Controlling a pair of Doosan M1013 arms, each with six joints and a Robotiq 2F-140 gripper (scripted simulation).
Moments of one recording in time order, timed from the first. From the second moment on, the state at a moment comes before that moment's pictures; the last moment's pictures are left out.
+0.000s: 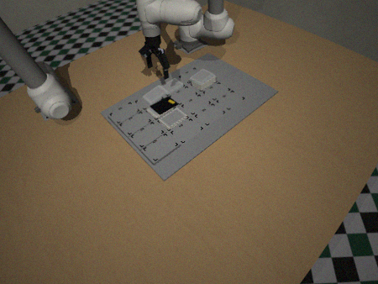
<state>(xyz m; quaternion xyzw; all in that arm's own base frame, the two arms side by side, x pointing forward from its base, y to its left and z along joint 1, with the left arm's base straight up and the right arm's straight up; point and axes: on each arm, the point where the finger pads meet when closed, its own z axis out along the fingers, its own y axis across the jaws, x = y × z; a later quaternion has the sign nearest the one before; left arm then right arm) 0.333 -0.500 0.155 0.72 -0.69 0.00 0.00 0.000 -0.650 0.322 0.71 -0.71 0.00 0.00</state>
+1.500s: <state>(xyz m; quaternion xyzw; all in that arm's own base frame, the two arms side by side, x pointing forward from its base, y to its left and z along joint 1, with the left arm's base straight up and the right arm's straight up) 0.338 -0.632 0.155 0.72 -0.69 0.00 0.00 0.000 -0.650 0.322 0.71 -0.71 0.00 0.00</state>
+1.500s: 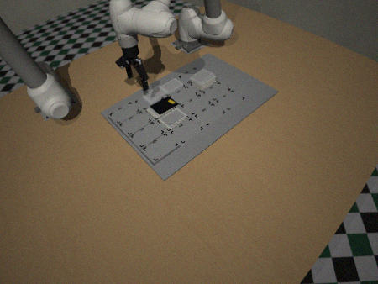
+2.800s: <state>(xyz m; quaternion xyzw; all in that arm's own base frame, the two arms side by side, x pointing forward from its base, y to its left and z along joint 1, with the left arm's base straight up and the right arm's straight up) 0.340 -0.632 0.155 0.72 -0.69 0.00 0.00 0.000 -0.650 0.322 0.71 -0.71 0.00 0.00</state>
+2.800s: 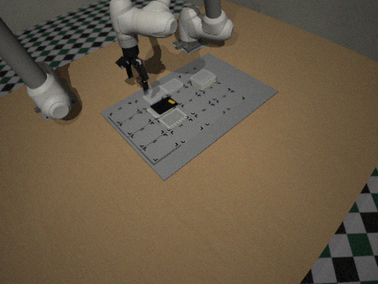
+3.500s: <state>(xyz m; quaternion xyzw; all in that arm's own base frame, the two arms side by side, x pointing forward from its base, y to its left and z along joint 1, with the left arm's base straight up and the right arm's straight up) 0.414 -0.629 0.155 0.72 -0.69 0.00 0.00 0.000 -0.650 0.322 0.71 -0.71 0.00 0.00</state>
